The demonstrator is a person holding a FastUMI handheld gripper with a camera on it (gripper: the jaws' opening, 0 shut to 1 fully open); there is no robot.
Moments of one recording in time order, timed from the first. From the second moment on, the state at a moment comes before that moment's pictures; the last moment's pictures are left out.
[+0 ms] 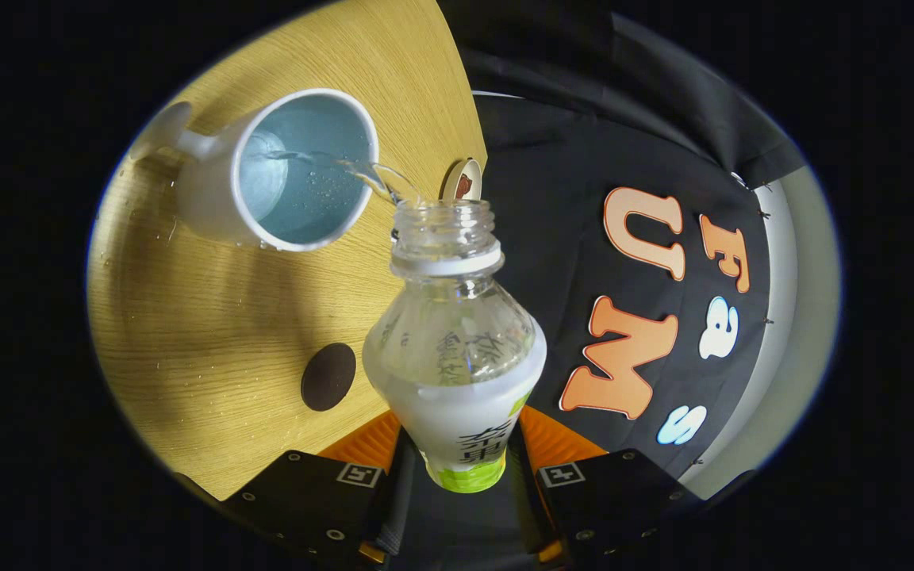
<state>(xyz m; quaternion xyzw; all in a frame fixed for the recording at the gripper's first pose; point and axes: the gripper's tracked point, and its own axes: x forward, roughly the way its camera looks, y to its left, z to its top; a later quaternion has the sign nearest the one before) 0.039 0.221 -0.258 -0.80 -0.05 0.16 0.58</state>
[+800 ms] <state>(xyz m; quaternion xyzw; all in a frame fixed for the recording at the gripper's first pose) 0.038 0.224 -0.255 -0.81 -0.05 0.16 0.56</state>
